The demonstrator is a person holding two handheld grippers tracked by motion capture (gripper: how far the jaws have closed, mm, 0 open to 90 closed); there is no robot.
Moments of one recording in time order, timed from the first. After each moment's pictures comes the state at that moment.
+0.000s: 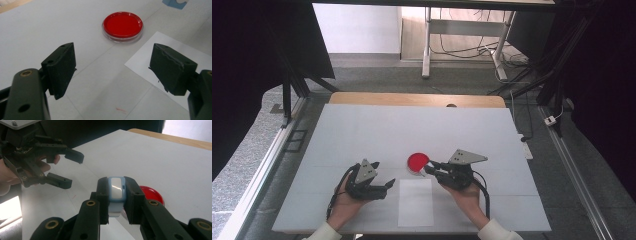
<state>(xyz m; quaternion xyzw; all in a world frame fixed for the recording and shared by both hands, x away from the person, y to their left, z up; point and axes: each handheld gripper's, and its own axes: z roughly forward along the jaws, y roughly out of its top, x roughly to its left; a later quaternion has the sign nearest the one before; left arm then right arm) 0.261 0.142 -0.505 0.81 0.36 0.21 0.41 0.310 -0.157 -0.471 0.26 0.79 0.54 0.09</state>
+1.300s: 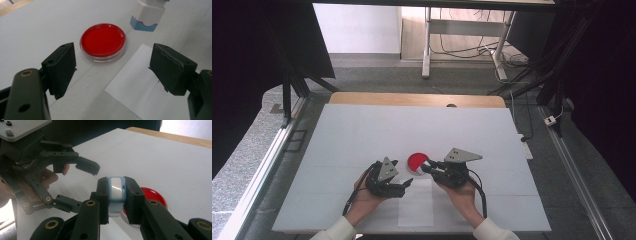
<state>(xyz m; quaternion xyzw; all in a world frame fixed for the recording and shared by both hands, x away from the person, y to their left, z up) 0.276 0.095 -0.506 0.83 0.33 0.21 0.41 0.314 -0.146 -0.474 0.27 0.79 0.54 0.09</state>
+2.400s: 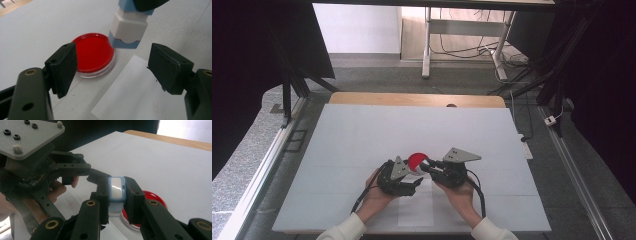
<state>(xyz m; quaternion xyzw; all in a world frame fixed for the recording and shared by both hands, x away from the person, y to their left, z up) 0.285 0.067 -0.509 0.83 0.31 0.20 0.42 0.314 -0.142 -0.474 0.28 0.79 0.54 0.10</state>
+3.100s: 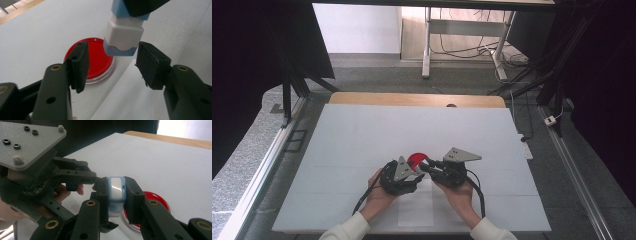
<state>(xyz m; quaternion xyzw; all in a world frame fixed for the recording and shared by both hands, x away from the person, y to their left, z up) 0.286 0.061 -0.509 0.83 0.30 0.22 0.42 0.313 -0.141 -0.474 0.29 0.78 0.55 0.09</state>
